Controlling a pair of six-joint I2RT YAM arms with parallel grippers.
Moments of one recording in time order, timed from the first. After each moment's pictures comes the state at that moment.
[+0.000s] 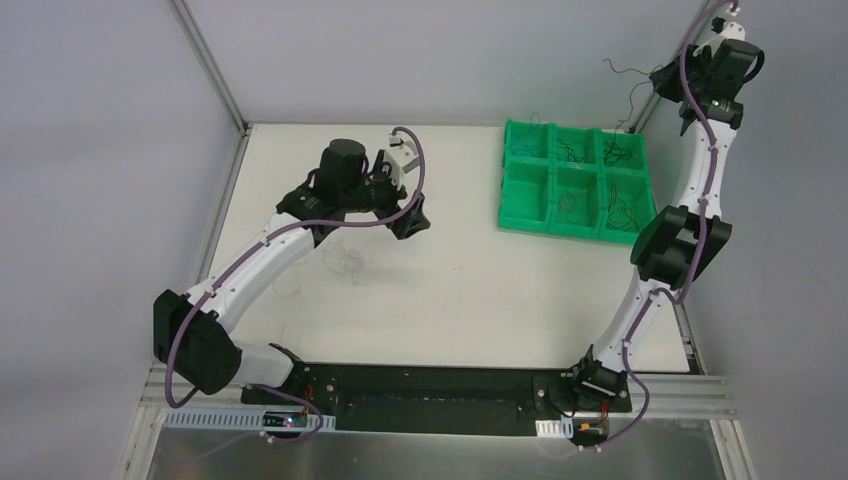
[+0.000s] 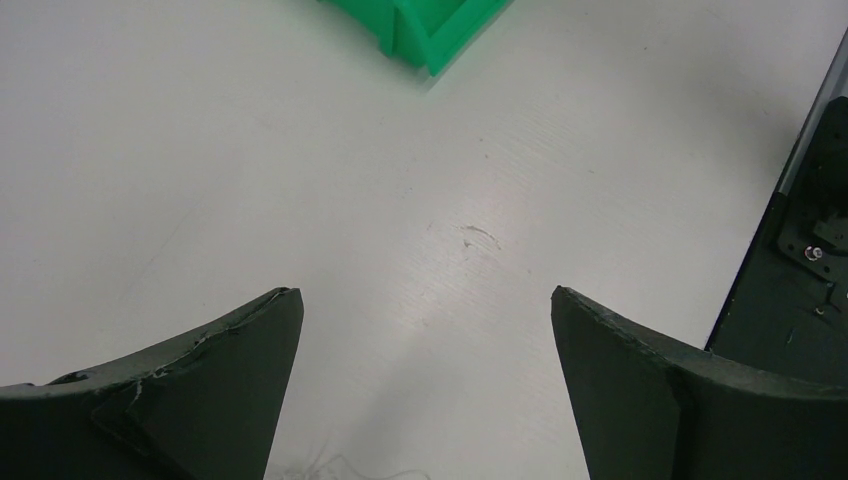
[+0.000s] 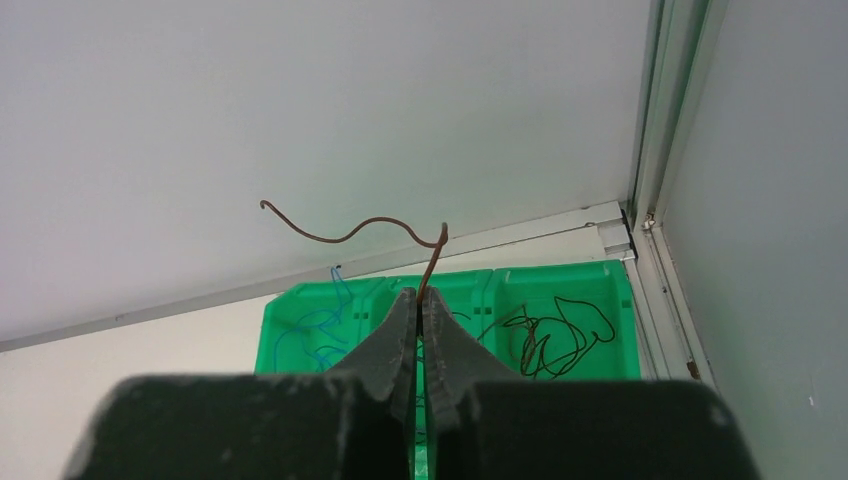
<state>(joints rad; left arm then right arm) -0.52 1.34 1.20 -0.34 0.47 0.13 -0.35 2.14 2.32 -0.44 -0.38 0.24</state>
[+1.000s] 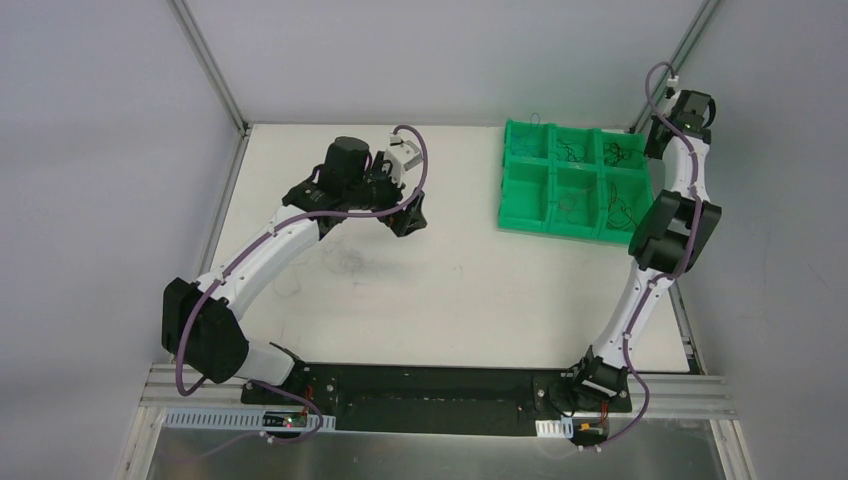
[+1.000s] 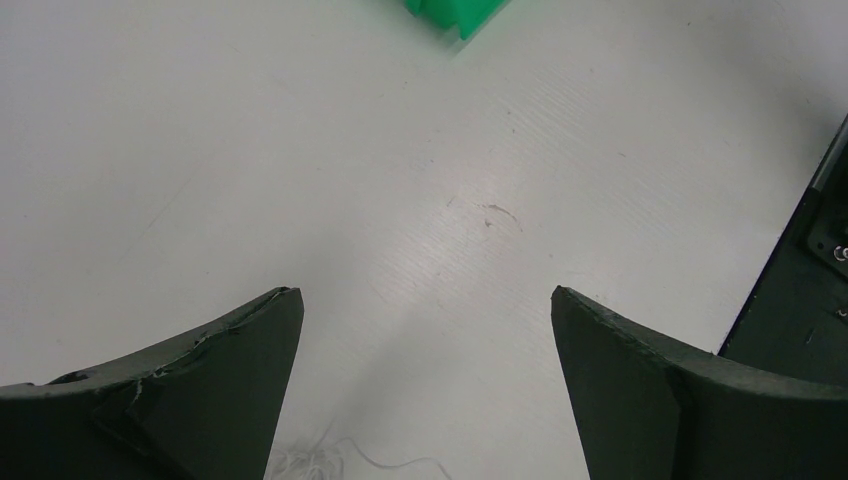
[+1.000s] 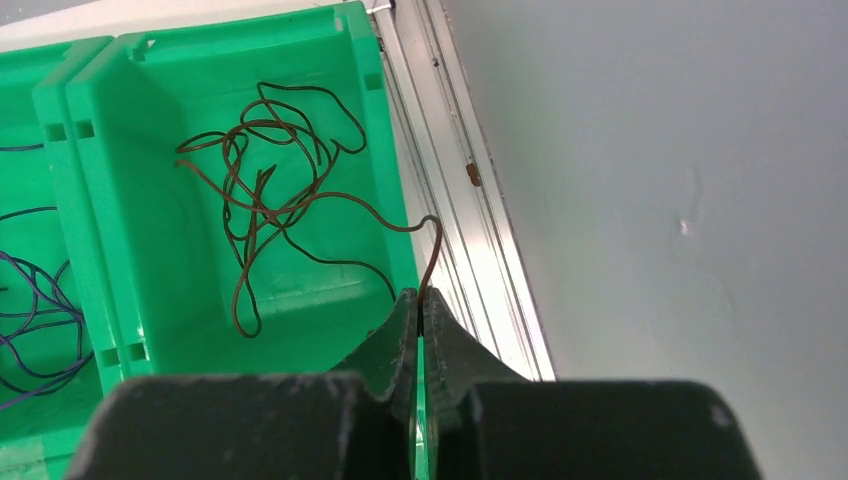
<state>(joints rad) -0.50 1.41 1.22 -0.39 0.45 0.13 -0.36 2.30 2.15 -0.58 0.02 -0.12</state>
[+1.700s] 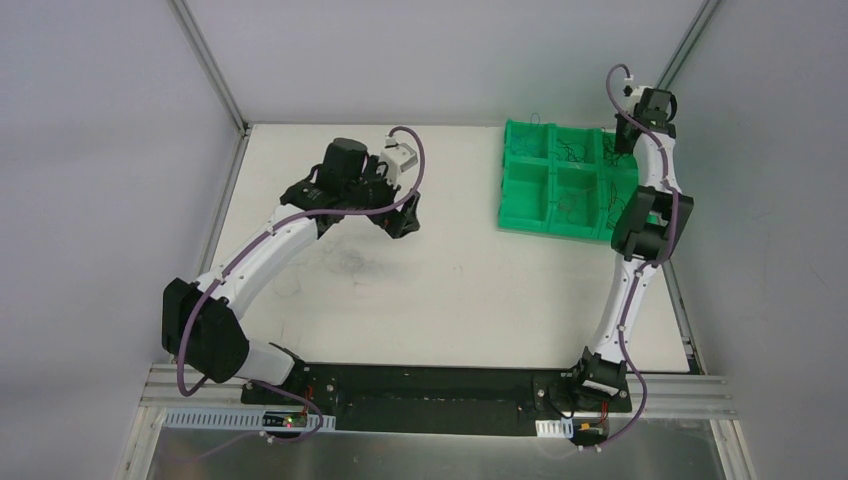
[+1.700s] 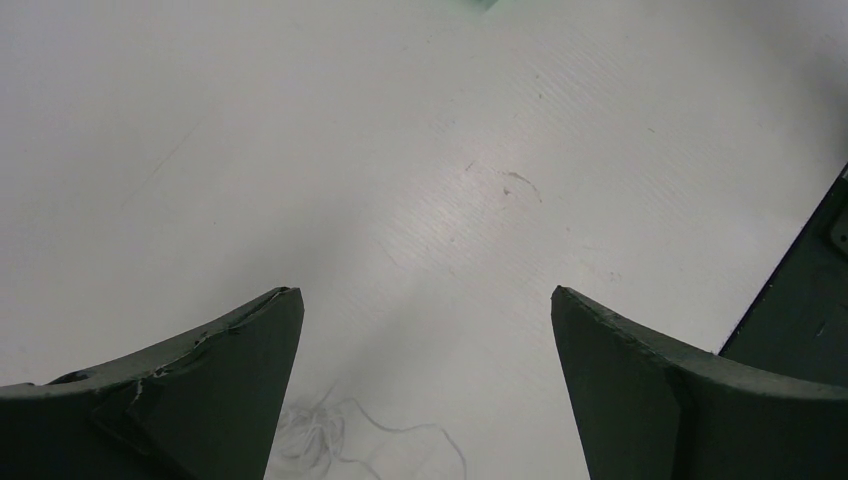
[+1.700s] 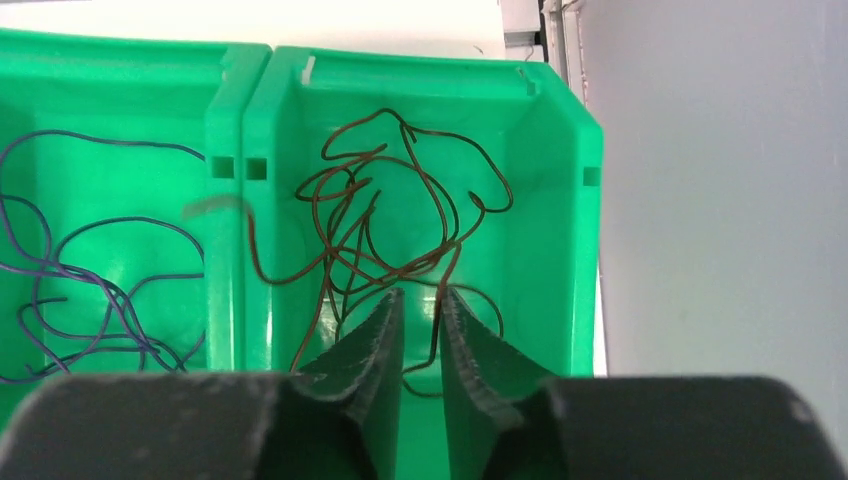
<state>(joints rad) -0.48 1.41 1.22 -0.44 0.40 0.13 -0.26 2.48 2.32 -0.59 -0.01 -0.23</state>
